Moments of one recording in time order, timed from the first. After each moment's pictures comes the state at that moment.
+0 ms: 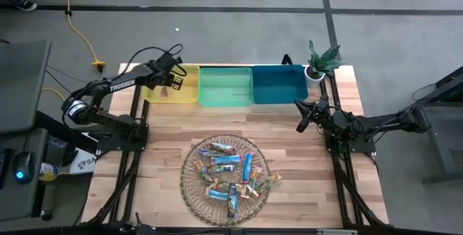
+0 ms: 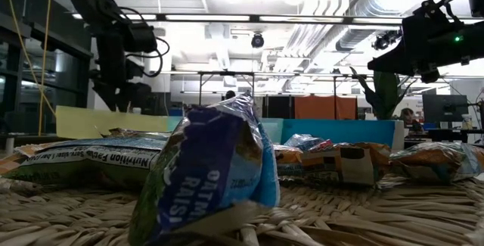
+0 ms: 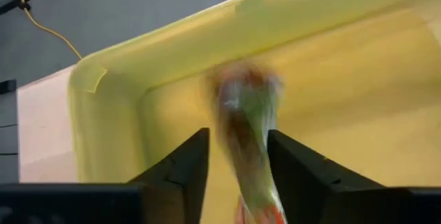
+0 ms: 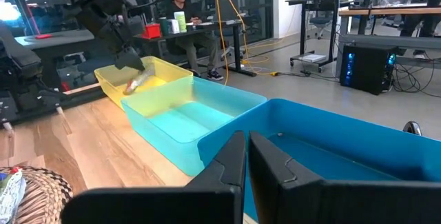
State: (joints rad) left arm 0.90 1.31 0.78 -0.57 -0.45 -0.24; right arm 0.08 0.27 0.01 0.20 0.77 0.17
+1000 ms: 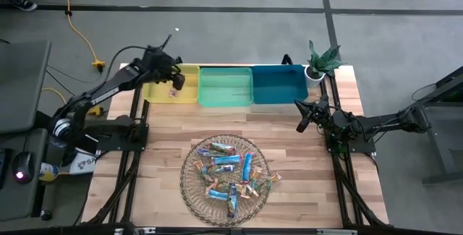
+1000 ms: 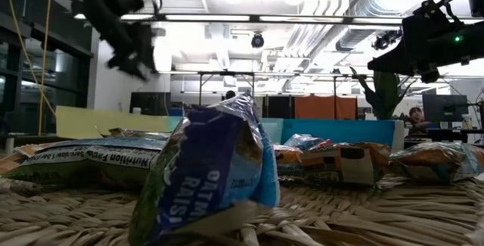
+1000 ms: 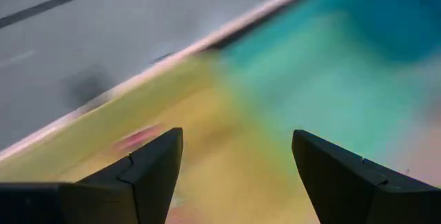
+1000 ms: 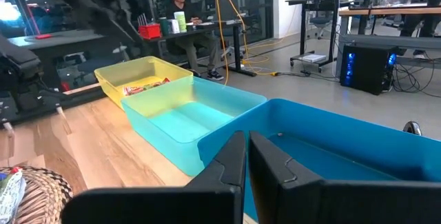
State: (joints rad) left arm 0.90 1.03 0.79 -0.42 0.21 -0.04; right arm 0.08 0.27 0.01 0.20 0.77 0.17
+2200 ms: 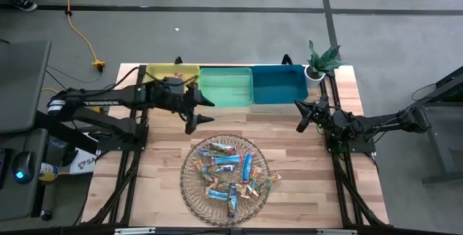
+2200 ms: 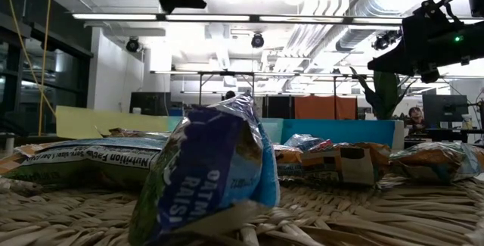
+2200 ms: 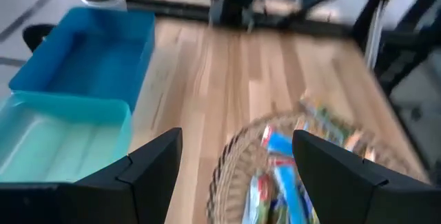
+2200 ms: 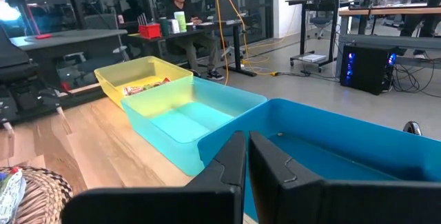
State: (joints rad) left arm 0.11 1.13 1.05 -0.42 0.08 -0.02; right arm 0.08 0.27 0.01 0.20 0.77 0.17
